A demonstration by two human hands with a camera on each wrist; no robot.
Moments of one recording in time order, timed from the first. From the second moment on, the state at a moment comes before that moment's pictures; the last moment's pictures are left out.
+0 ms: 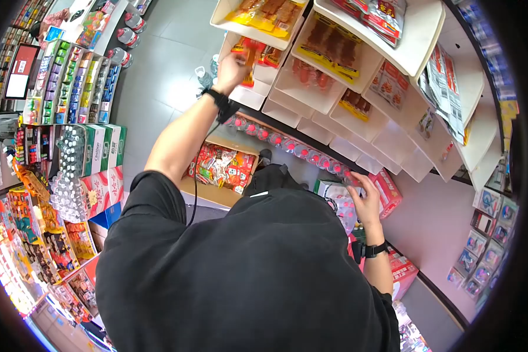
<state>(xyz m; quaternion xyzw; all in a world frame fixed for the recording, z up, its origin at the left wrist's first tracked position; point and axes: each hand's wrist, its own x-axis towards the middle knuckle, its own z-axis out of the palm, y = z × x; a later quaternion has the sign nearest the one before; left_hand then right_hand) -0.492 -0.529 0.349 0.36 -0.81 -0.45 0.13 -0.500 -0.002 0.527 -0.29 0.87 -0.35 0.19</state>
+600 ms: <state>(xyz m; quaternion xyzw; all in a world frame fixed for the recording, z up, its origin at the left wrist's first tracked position) -0.620 -0.569 0.289 0.28 -0.90 -0.14 0.29 -0.475 0.064 0.501 -0.12 0.91 -0.36 0.17</state>
